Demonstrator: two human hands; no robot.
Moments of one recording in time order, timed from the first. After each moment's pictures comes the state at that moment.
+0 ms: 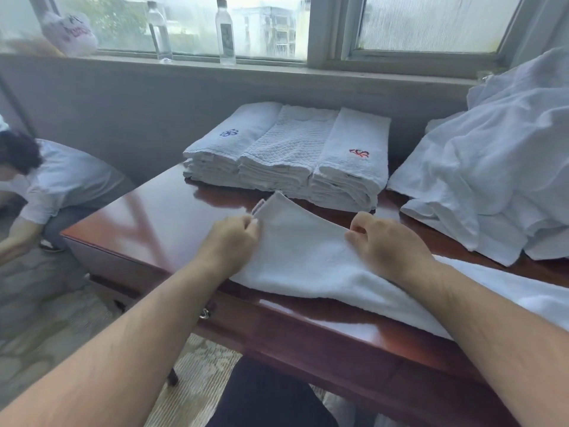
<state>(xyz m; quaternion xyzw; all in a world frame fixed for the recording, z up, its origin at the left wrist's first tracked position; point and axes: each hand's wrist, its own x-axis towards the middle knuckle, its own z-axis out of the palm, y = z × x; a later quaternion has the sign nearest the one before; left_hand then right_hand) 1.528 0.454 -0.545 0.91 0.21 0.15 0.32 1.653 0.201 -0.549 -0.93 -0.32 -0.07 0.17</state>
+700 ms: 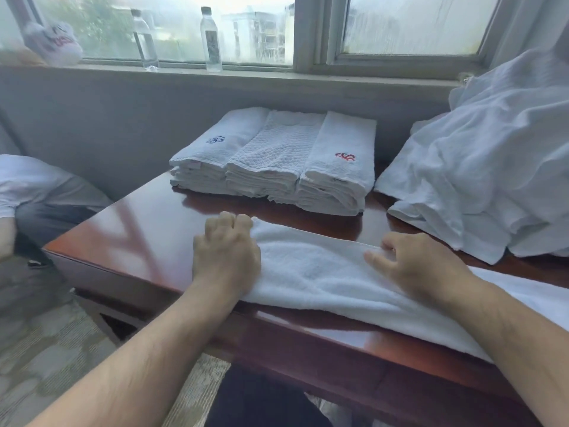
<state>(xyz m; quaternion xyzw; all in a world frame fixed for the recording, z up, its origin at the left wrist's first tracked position) 1.528 0.422 -0.558 0.95 0.22 0.22 0.04 1.637 0.141 -0.537 -0.96 -0.25 -0.06 0.14</state>
